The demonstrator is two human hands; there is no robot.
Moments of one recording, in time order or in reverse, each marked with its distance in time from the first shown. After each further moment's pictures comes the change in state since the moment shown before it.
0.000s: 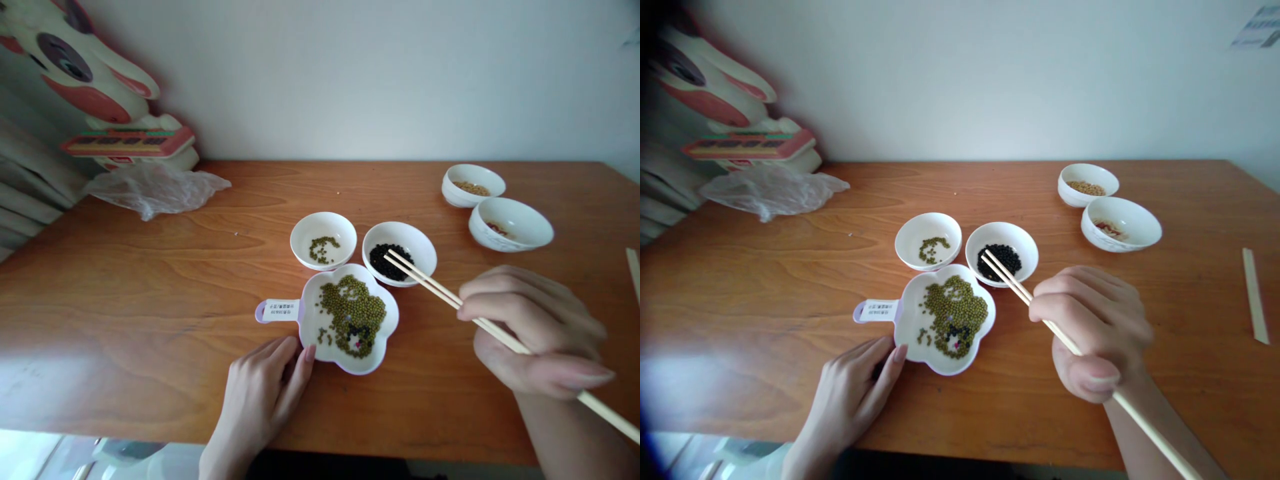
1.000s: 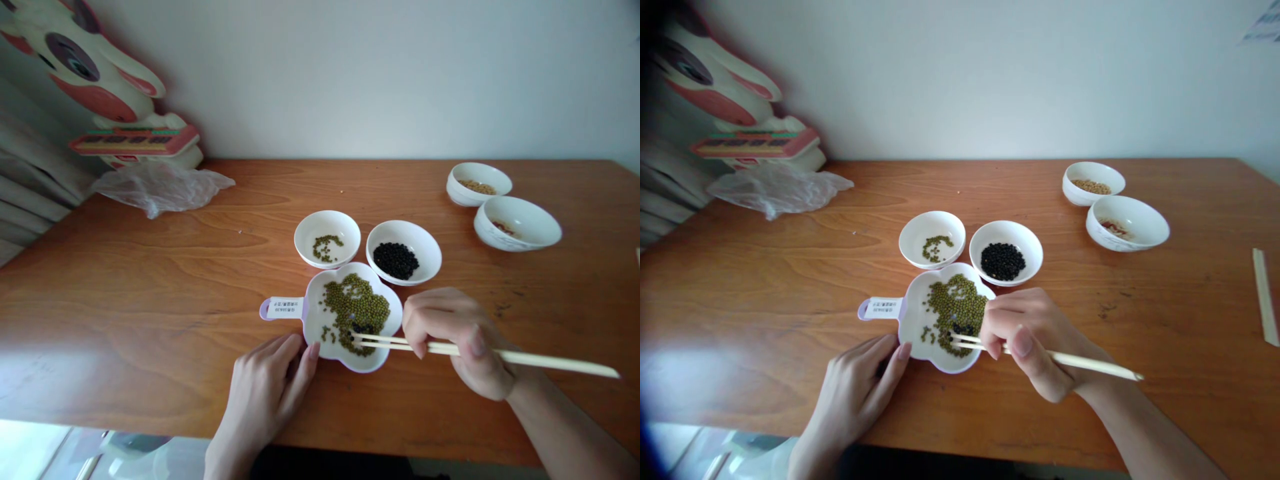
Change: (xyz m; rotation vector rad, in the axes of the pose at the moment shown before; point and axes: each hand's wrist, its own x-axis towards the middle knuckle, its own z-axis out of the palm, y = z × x) left_hand 0.000 0.000 0.001 -0.009 -0.001 -0.012; right_hand 0.009 -0.017 0.027 0.619 -0.555 0.325
